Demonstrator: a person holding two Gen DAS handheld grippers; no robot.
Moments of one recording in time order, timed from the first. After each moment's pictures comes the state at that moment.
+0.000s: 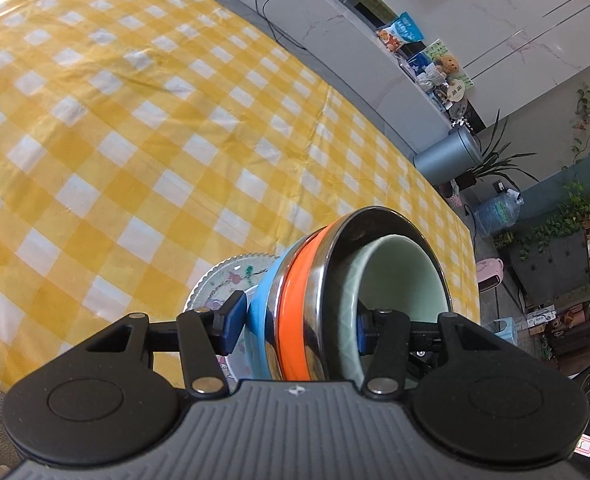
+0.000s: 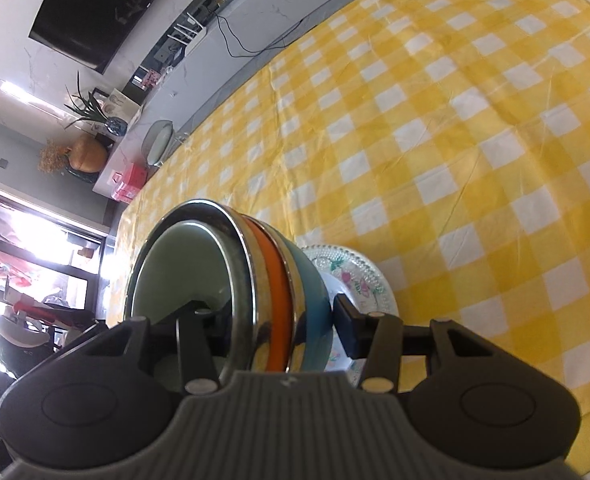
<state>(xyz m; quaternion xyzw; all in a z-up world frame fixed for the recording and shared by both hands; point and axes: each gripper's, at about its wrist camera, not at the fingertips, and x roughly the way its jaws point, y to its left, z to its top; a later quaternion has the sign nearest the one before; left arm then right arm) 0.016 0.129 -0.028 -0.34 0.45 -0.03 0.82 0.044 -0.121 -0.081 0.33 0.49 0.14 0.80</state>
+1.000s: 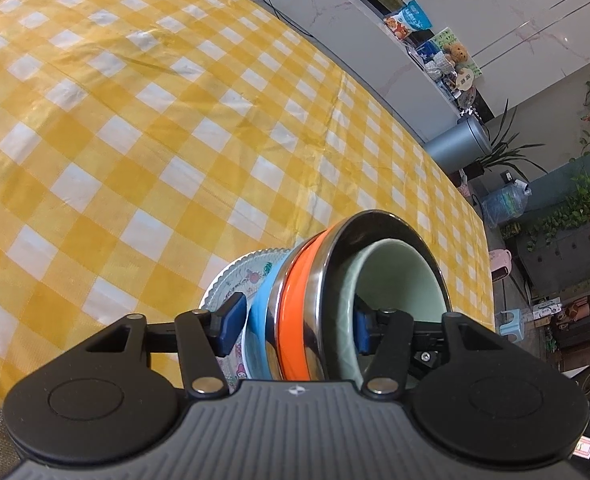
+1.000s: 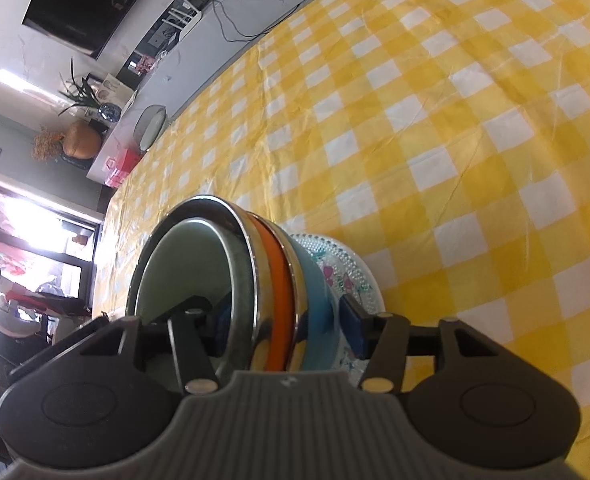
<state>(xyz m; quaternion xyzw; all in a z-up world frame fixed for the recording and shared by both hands) 0.026 0.132 -0.047 -0.34 0.47 -0.03 0.82 0.053 -0.115 -0.102 0.31 0.51 0.15 0.79</state>
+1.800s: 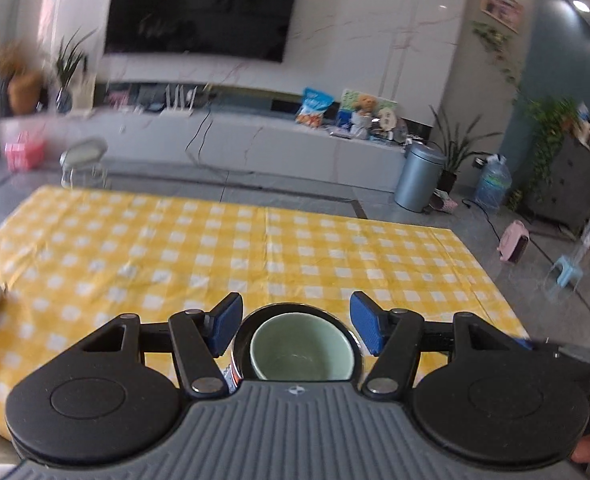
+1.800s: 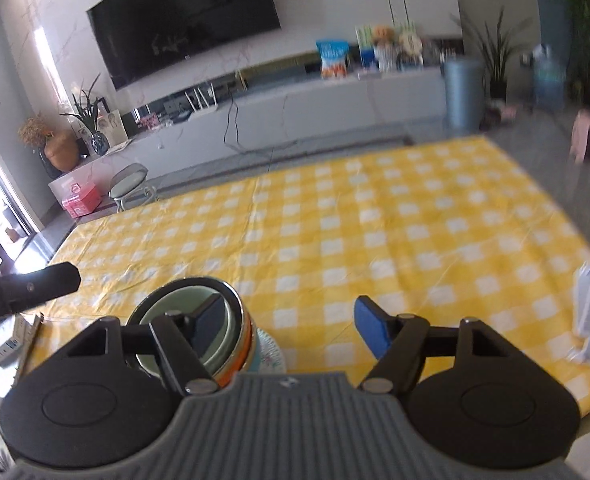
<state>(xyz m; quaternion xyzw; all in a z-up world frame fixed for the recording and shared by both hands) -0.078 0.050 0.111 -0.06 0.29 -0.05 0.95 -0.049 -0.139 0.015 0.10 0.32 0.07 0.94</state>
